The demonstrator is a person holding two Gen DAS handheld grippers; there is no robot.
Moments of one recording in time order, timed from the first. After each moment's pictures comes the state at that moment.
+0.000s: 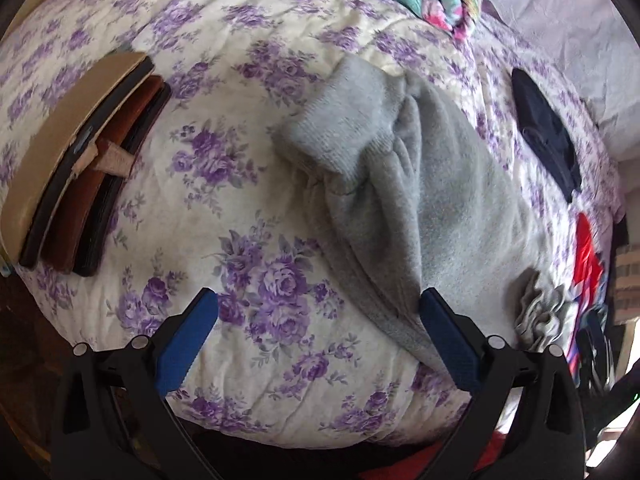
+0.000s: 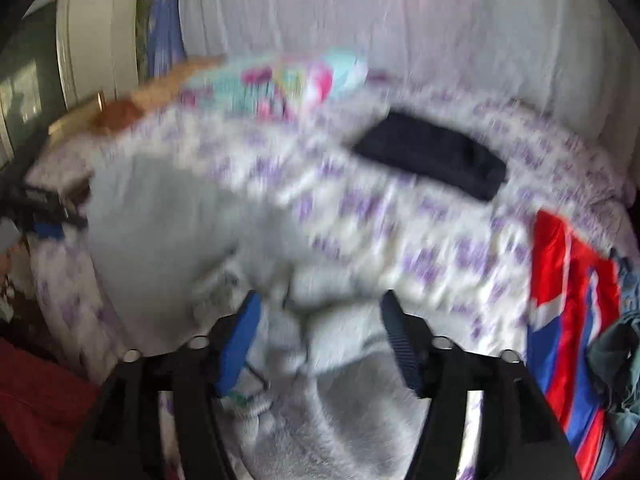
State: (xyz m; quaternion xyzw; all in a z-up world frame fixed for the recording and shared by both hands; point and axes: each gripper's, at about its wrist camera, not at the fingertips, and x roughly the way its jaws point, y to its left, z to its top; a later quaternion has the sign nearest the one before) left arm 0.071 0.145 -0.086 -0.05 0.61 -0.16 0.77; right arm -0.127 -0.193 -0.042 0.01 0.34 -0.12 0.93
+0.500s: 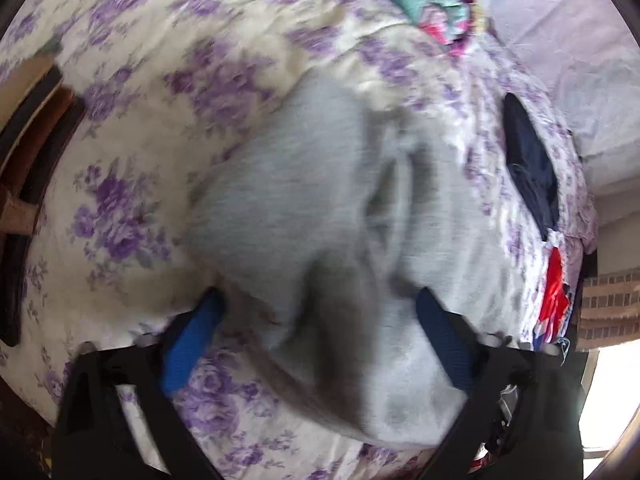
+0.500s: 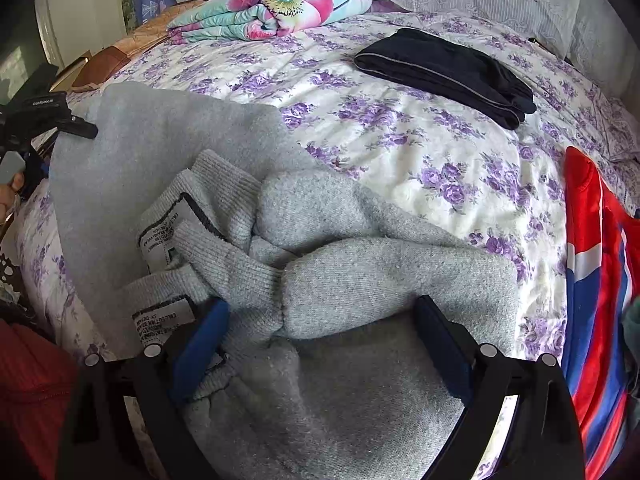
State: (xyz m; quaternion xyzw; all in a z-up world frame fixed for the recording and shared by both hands) left arm 0.110 0.103 -0.105 -0.10 0.61 -0.21 0.76; right arm -0.099 -0.207 -0.113 0.05 0.47 -0.10 0.88
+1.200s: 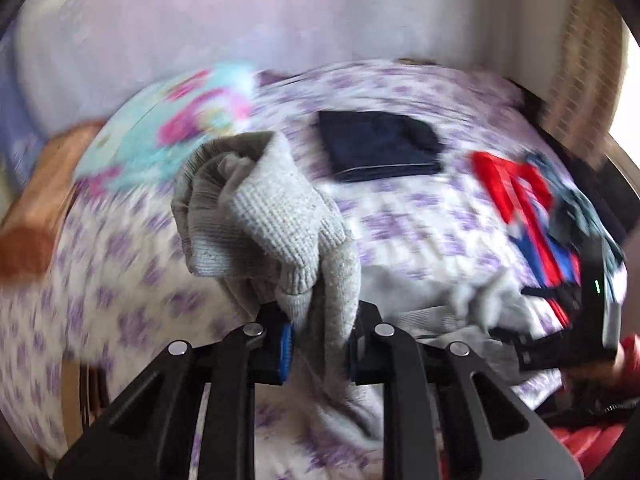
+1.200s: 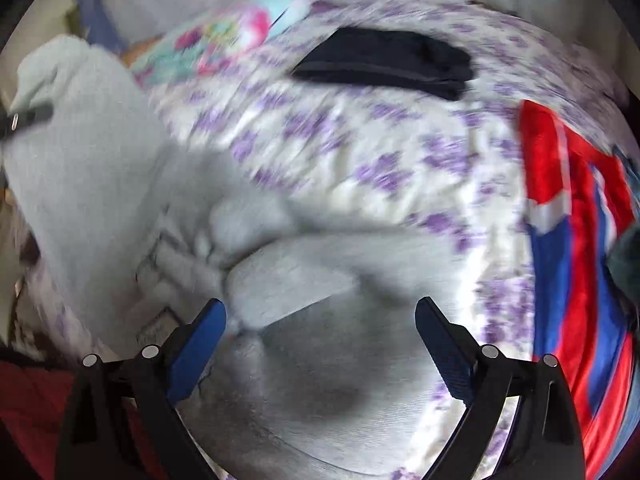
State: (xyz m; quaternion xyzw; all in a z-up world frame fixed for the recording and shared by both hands) left arm -0.022 -0.046 0.037 0.21 0.34 -0.41 0.82; right arm -0.146 -0.268 -0.079 0.20 0.42 -0.18 0.87
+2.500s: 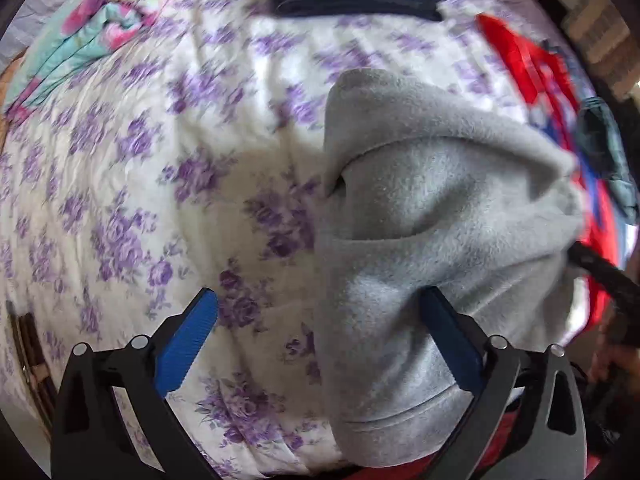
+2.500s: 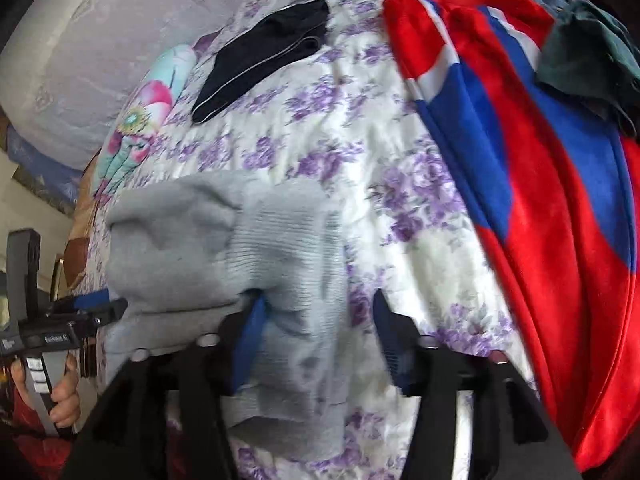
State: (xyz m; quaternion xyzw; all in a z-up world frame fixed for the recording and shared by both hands) left arm 0.000 -0.108 -0.092 0.28 0.55 -0.33 0.71; right arm -0.209 -0.305 -0.125 0.39 0.40 -0.20 0.81
